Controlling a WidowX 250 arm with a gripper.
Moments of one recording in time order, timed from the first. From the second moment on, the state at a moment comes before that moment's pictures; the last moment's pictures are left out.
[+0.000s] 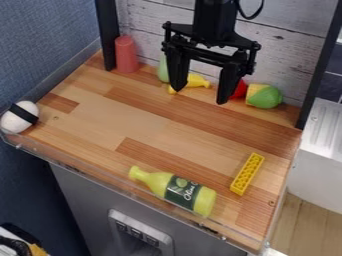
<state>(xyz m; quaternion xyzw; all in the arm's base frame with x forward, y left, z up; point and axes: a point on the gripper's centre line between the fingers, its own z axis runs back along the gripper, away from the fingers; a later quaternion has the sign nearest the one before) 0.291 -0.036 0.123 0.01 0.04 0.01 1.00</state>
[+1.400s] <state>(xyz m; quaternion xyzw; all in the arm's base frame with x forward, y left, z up) 0.379 0.114 0.117 -0.01 0.05 0.53 0.84</state>
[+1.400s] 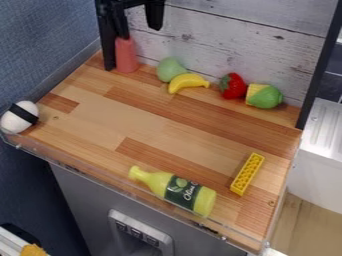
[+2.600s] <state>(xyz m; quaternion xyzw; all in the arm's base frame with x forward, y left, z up) 0.389 0.107 0.116 -0.01 0.08 0.43 0.90</state>
